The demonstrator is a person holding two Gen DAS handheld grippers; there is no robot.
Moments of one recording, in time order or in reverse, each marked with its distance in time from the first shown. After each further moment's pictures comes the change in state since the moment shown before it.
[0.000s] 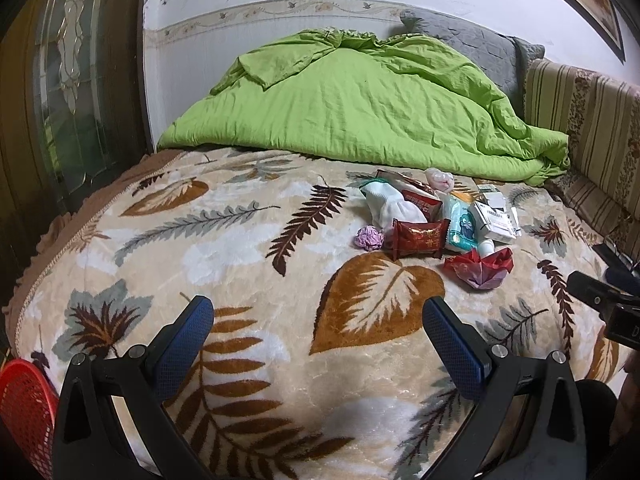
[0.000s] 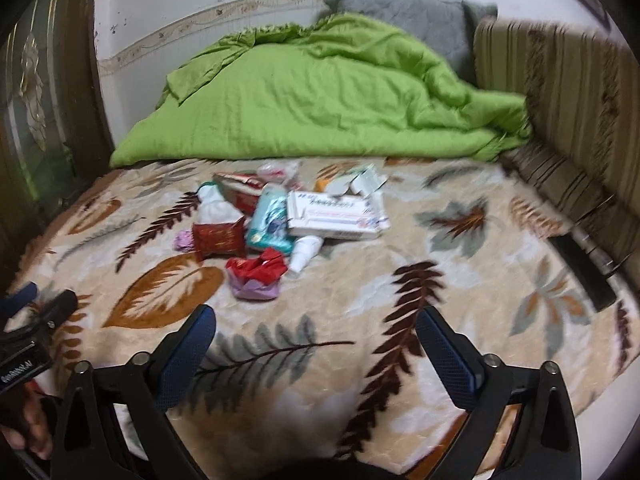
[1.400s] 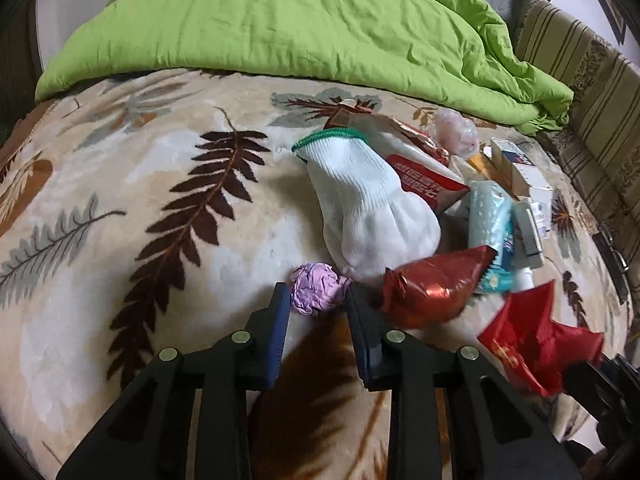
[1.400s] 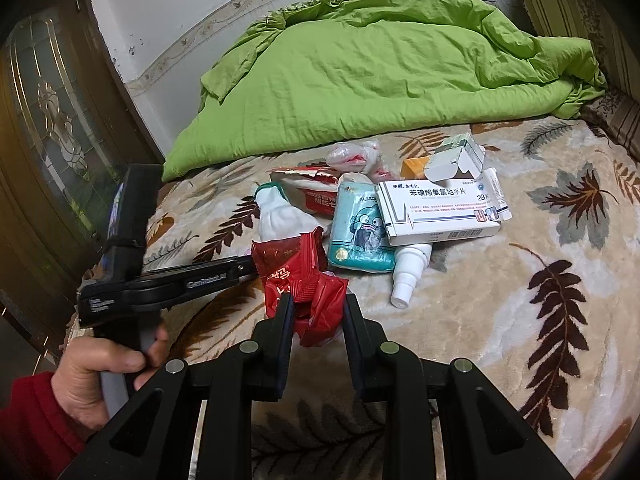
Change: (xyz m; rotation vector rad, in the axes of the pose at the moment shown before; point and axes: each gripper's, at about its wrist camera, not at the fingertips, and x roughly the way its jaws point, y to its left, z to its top) left arm 0.203 -0.032 0.073 0.035 0.366 -0.248; right arm 0.079 0.026 0.024 0.088 0.053 0.266
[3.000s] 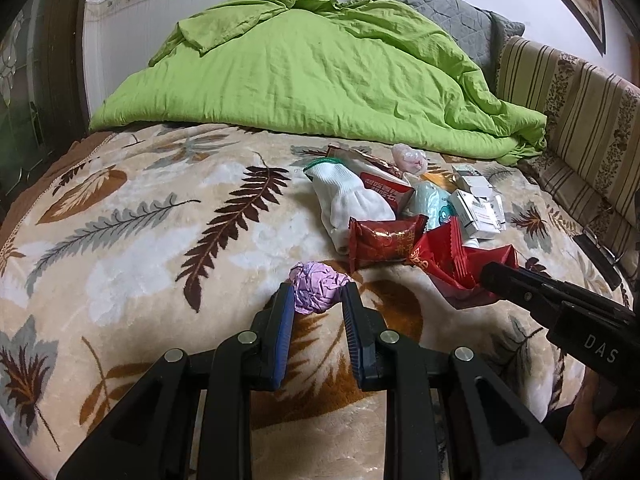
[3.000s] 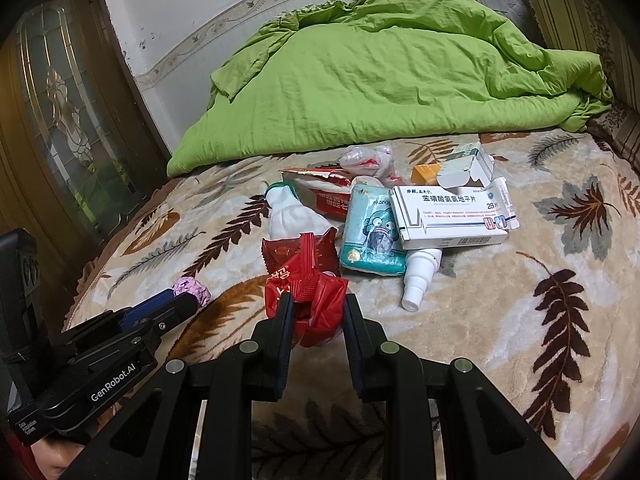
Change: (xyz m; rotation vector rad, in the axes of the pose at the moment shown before) left arm -0.097 -0.021 -0.076 0.007 -0.233 0.072; right arm -0.001 0.009 -0.003 -0.046 -0.017 0.001
